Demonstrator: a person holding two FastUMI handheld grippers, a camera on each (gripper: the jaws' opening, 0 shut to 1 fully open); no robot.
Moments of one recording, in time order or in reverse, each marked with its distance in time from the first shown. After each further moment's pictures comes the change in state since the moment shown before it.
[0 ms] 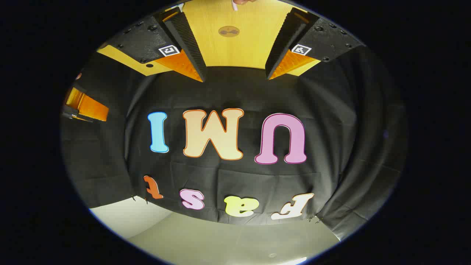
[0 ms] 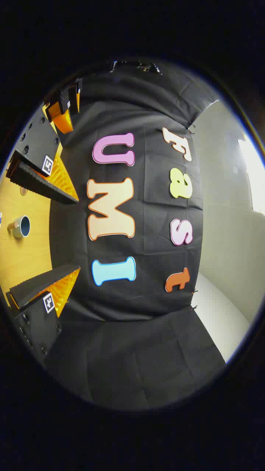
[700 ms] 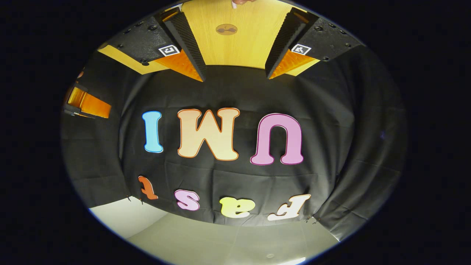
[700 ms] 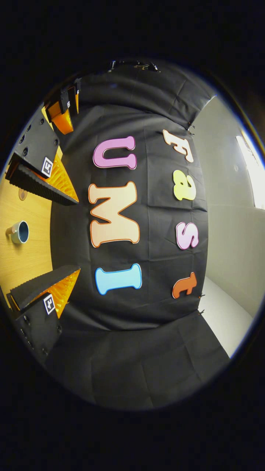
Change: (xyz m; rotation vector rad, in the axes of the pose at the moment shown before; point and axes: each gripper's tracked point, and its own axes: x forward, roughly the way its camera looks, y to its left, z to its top) left arm 0.009 0.003 0.001 0.001 -0.005 0.021; right arm 0.022 0.004 -0.001 0.018 0.018 0.047
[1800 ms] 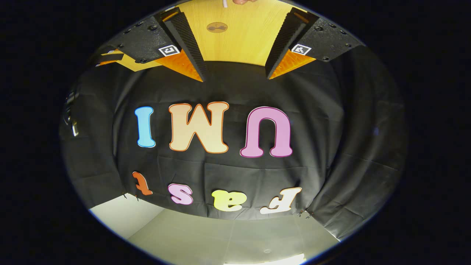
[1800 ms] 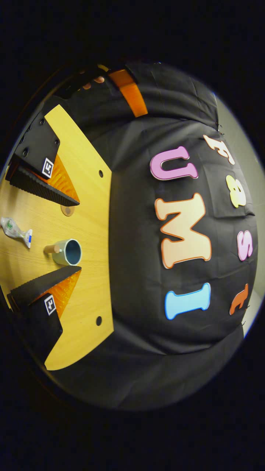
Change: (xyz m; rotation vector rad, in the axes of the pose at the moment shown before) left arm -0.015 0.032 0.012 0.008 -0.044 0.068; right arm -0.028 0.027 -0.201 0.048 0.572 0.141
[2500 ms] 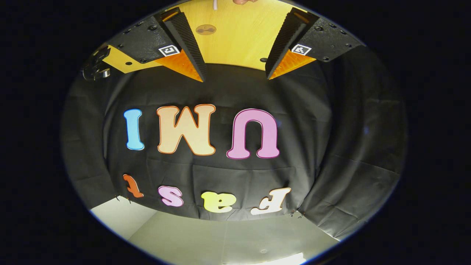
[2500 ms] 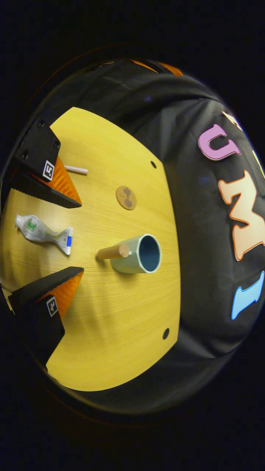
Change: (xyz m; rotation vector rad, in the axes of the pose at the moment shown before) left arm -0.009 0.033 -0.007 0.013 0.020 0.089; right arm 0.035 -0.014 -0.162 0.066 0.478 -0.015
